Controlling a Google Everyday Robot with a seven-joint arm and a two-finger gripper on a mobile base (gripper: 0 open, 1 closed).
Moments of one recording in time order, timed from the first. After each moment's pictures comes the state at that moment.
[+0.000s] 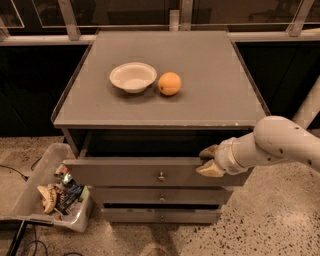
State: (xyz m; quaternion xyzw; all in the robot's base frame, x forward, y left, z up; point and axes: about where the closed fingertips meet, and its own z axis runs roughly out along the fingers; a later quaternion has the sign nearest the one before) arm 0.523 -0.156 0.657 -0.57 0.76 0.13 0.29
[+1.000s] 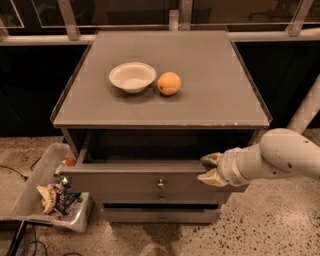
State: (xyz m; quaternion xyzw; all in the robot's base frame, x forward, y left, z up) arm 0.495 -0.162 0.652 -0.55 0.77 0.13 0.30
